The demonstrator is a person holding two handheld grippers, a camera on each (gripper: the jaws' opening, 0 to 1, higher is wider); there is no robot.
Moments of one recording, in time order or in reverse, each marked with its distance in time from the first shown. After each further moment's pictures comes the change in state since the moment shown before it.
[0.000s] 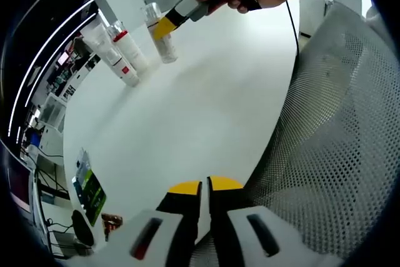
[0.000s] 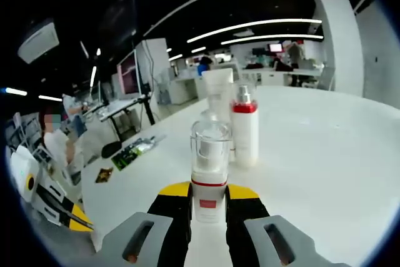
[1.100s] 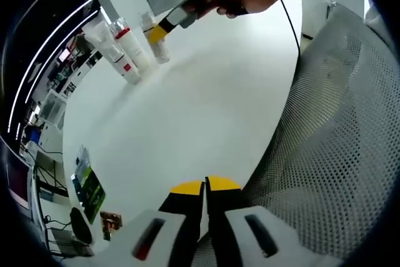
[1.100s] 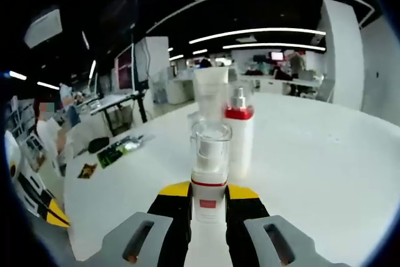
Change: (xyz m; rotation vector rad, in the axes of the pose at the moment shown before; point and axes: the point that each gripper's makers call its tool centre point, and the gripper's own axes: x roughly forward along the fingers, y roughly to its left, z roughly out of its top) left arm 0.000 0.002 -0.001 -0.017 0.000 0.000; right arm 0.033 -0.020 0.008 -0.108 -0.030 -0.037
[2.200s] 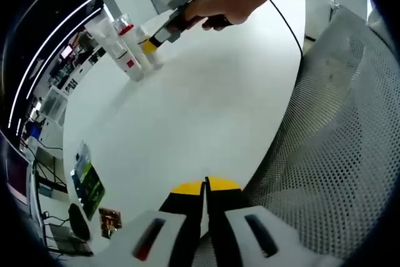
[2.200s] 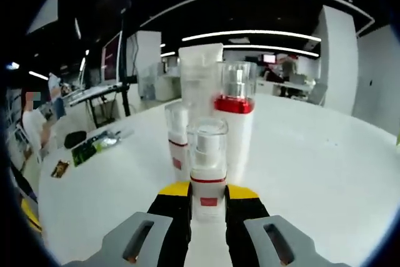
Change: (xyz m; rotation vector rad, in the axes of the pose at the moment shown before) left arm 0.001 0.002 -0.005 -0.023 0.008 0.006; right arm 0.052 -0.016 -0.003 -0.013 0.014 -0.108
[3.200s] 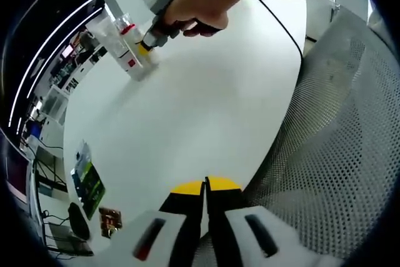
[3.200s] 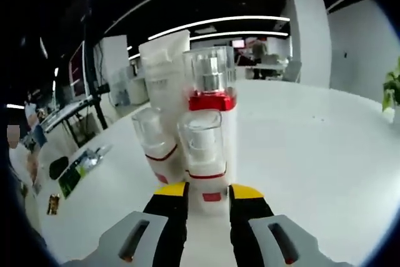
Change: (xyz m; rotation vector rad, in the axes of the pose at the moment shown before) left arm 0.000 0.002 -0.001 -0.005 -0.002 0.005; right arm 0.007 -0.006 0.000 0.188 0.058 -0.131
